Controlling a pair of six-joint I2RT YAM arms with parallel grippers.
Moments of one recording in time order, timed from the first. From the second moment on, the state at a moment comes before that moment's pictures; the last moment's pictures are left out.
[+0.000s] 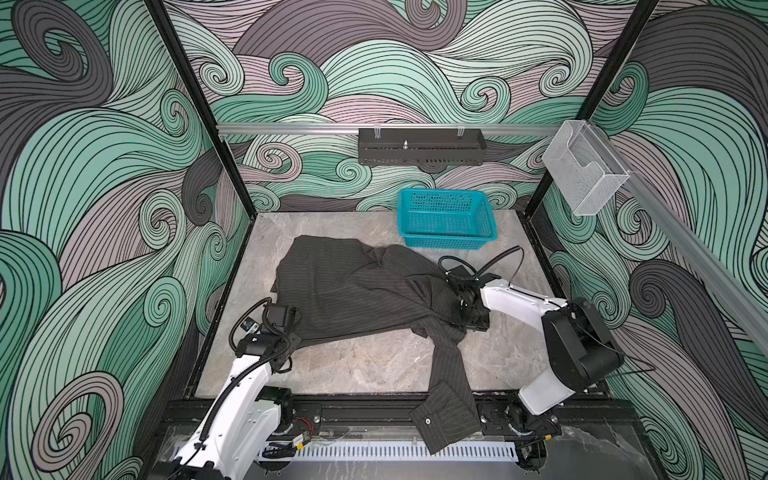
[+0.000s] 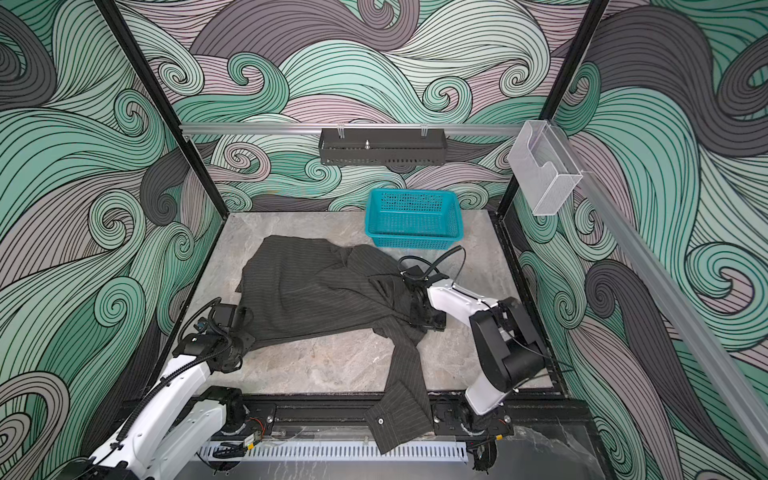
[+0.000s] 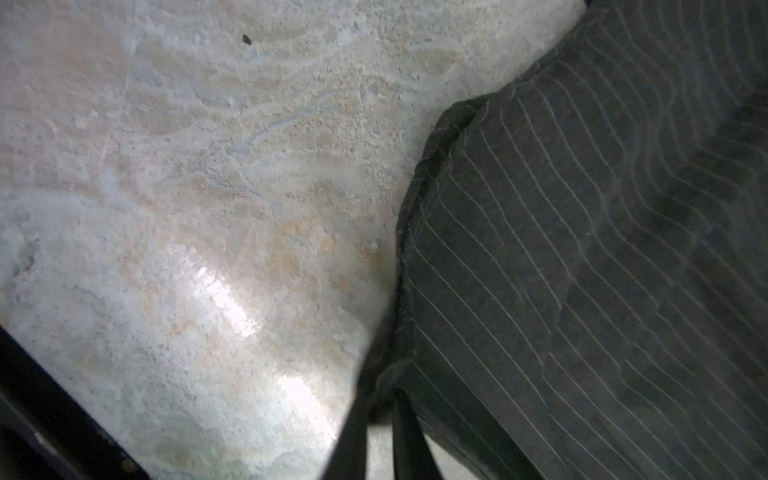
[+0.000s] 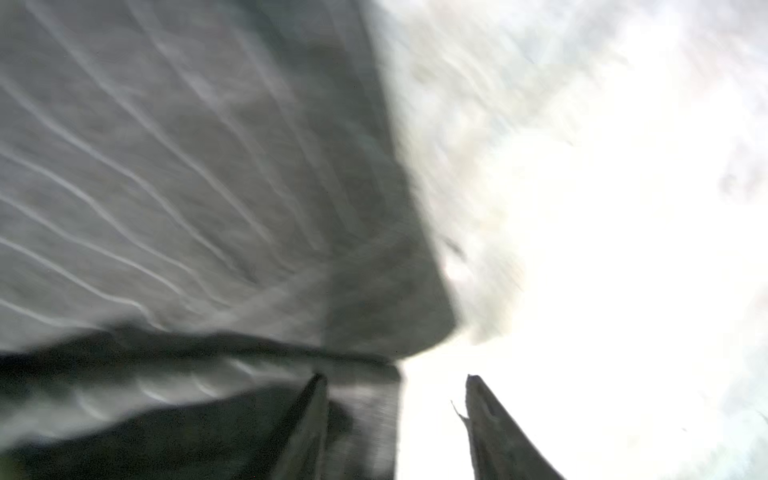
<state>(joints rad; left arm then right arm) -0.10 0.75 0.48 -0.91 -0.26 -1.05 0.45 1.57 0.91 -0.88 0.15 0.57</state>
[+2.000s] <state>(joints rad) -0.08 1.32 0.72 -0.63 0.31 -0.80 0.45 1.70 1.31 -1.04 0.30 0.27</state>
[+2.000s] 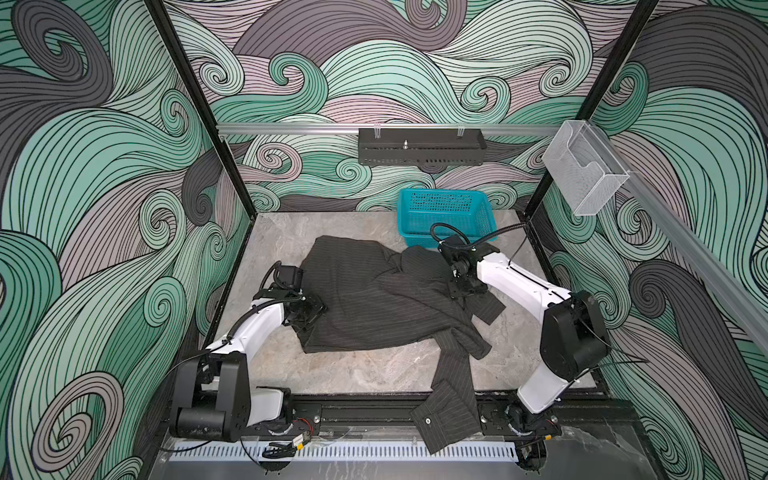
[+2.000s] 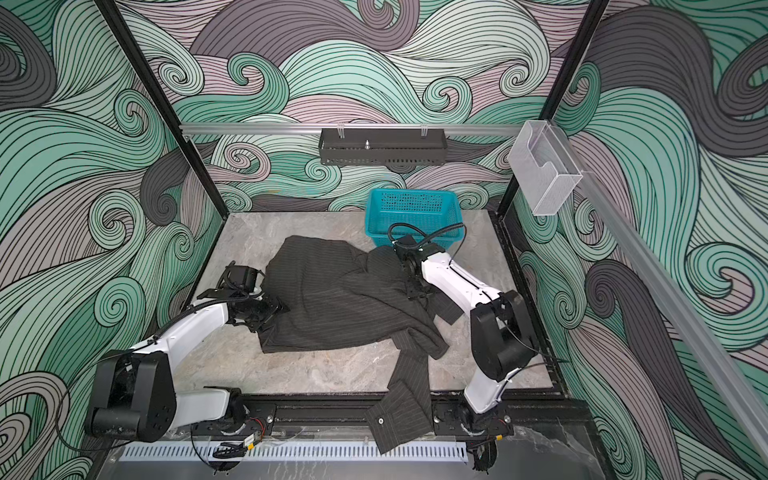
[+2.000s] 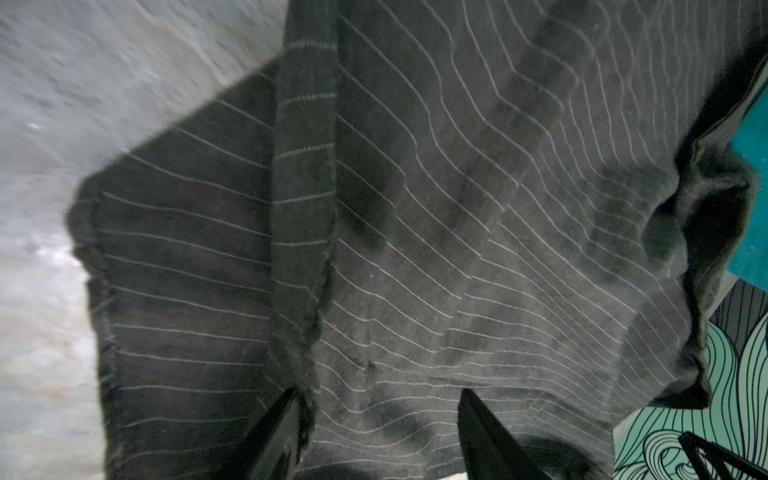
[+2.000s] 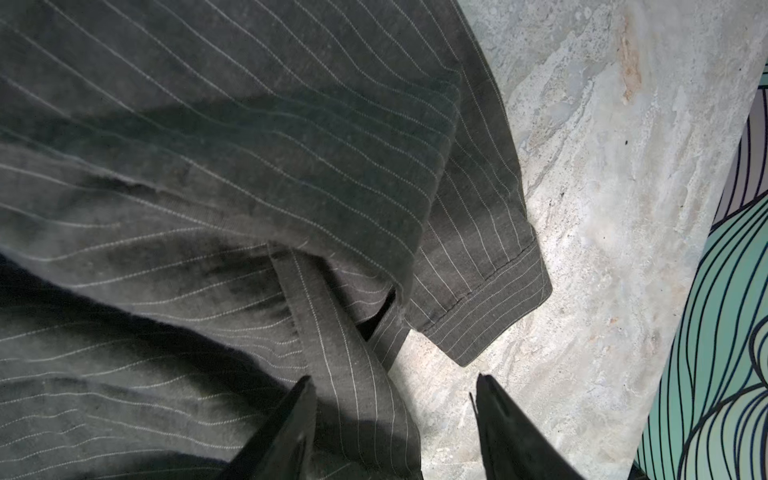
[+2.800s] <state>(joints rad) 0.01 1.40 0.70 -0.66 0.20 -0.75 0.38 1.77 1.47 -1.07 0.39 0.19</state>
